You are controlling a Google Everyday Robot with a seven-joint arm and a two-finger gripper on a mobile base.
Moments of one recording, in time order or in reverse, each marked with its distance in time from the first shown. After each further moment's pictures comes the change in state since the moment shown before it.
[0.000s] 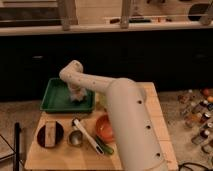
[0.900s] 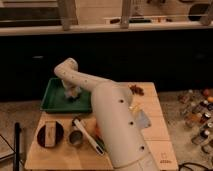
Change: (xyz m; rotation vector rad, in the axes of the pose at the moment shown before) arm -0.042 -0.029 0.016 0.006 -0.076 -0.138
